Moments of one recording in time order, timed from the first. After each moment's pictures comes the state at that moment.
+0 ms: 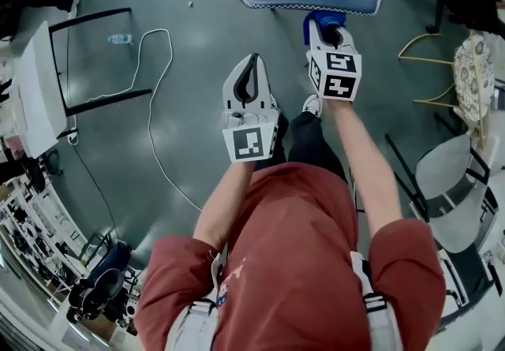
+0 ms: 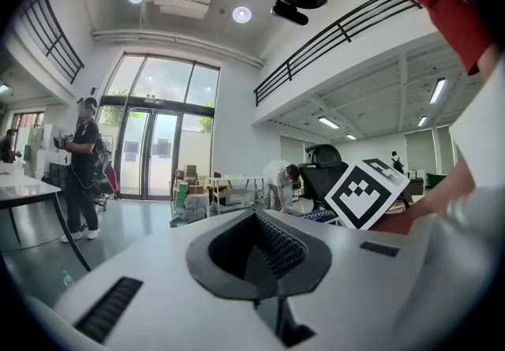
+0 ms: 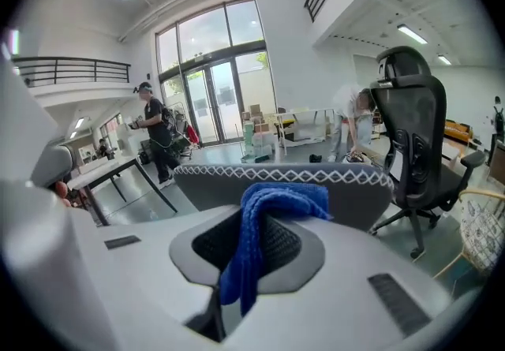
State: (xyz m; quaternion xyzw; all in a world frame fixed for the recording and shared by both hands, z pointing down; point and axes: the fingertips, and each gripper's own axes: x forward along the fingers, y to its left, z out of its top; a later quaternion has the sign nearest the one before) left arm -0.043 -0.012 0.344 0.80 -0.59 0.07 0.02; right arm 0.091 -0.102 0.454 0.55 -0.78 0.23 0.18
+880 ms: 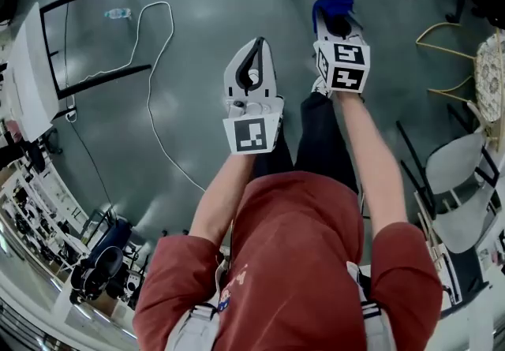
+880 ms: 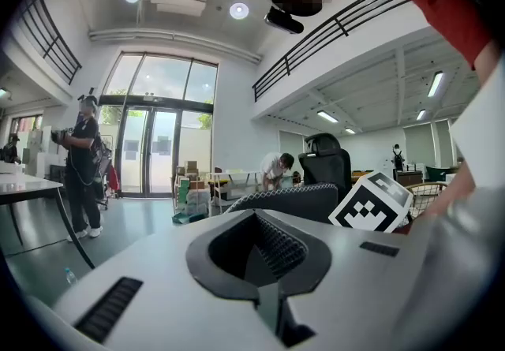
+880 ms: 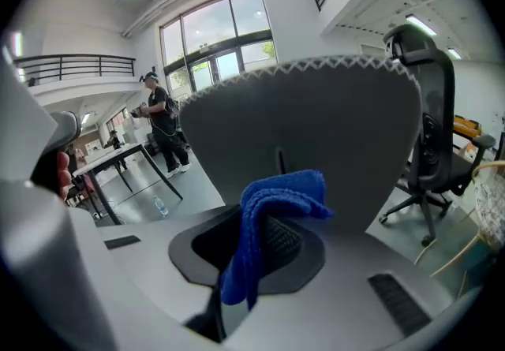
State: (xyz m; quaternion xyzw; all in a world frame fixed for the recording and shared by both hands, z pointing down) left arm -0.067 -0.004 0.393 0.80 -0.59 0.09 0.01; right arm 0.058 -0.080 0.535 0.53 -0.79 0.25 0.20
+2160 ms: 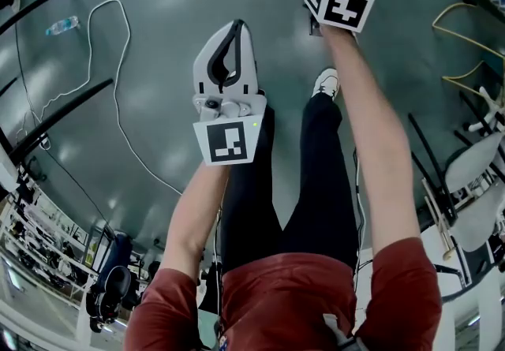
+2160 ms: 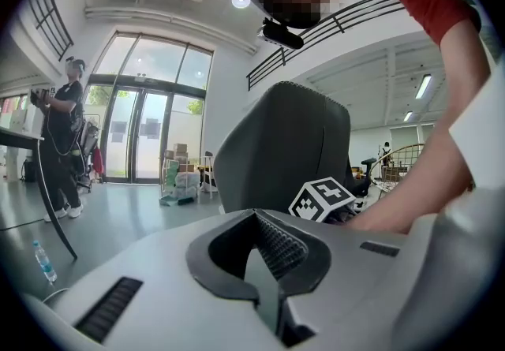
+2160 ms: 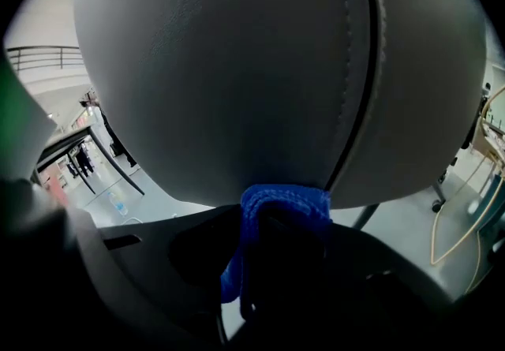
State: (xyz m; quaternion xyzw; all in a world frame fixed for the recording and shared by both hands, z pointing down) left arm -0.124 -0.069 0.617 0.83 -0.55 0.08 0.03; right arm 0.029 -0.205 0.787 0.60 -0.71 0.30 0.21
